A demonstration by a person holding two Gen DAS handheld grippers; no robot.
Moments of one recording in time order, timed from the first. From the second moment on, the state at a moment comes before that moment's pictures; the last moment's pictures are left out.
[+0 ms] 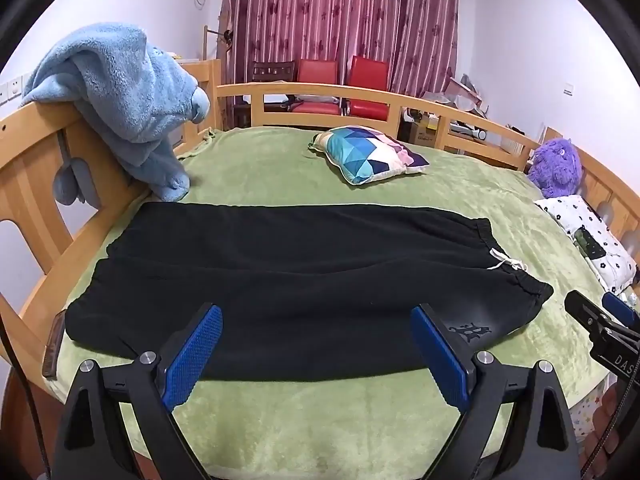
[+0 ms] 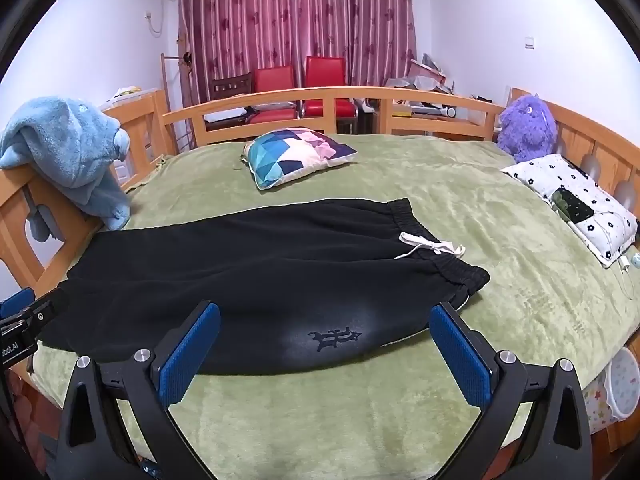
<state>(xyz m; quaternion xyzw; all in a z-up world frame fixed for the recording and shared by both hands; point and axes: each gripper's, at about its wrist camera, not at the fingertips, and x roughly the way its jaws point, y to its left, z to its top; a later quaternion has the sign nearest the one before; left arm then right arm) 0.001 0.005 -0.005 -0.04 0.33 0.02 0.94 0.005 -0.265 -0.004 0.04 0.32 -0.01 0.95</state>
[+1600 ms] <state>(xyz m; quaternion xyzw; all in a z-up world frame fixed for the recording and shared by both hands) -0.005 -0.006 -0.003 -0.05 0.34 -0.01 0.94 0.000 -0.260 0.005 0.04 0.32 0.00 0.95</state>
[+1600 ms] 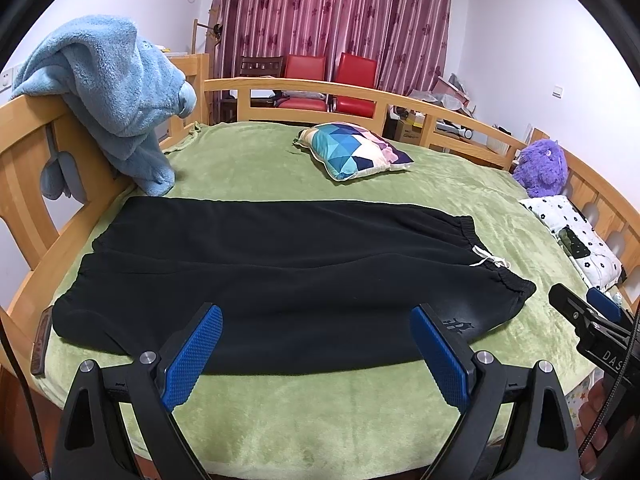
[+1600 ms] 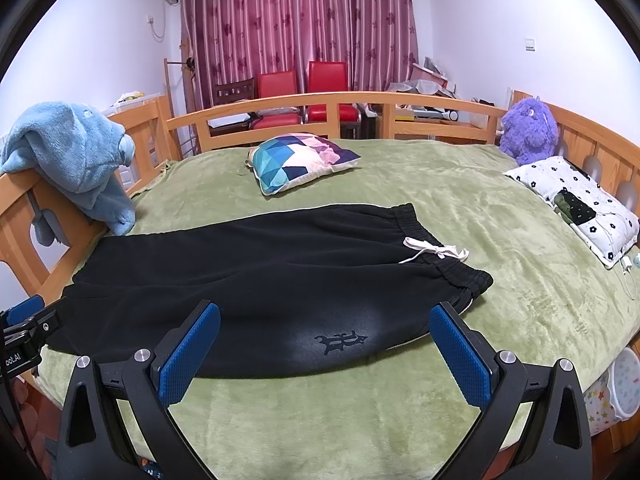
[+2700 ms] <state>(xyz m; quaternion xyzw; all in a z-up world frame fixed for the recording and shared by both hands) -0.009 0.003 0.000 -0.02 0.30 0.00 0.95 -0.007 -0.257 0.003 0.03 0.28 0.00 0.96</state>
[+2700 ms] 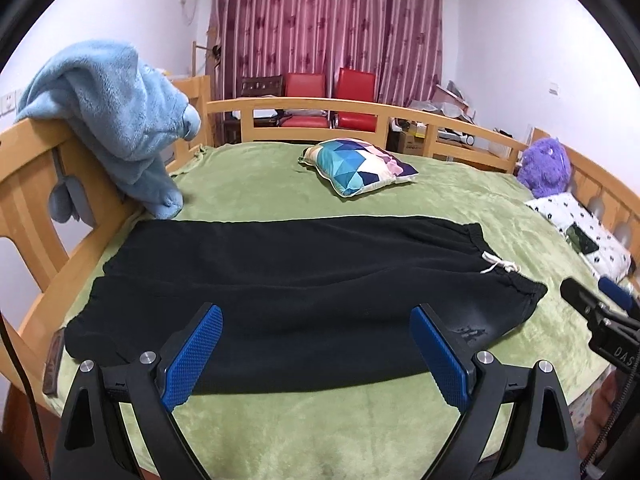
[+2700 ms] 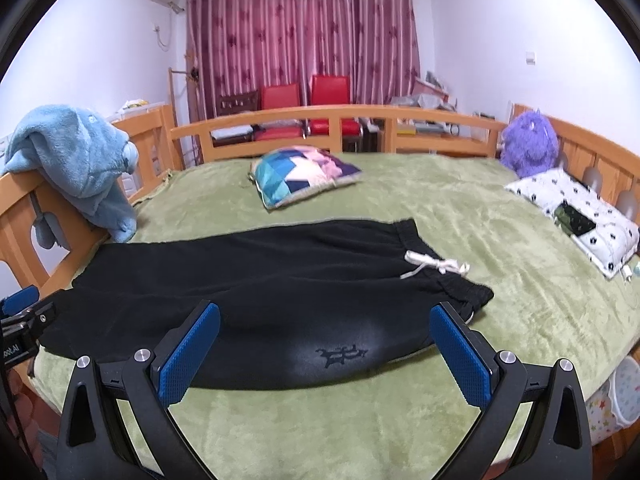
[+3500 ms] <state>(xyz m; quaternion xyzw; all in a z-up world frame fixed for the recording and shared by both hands) -0.030 0.141 -0.137 -0.17 0.40 0.04 0.90 -0.002 -0.293 -0.123 0.07 0.37 0.03 0.93</state>
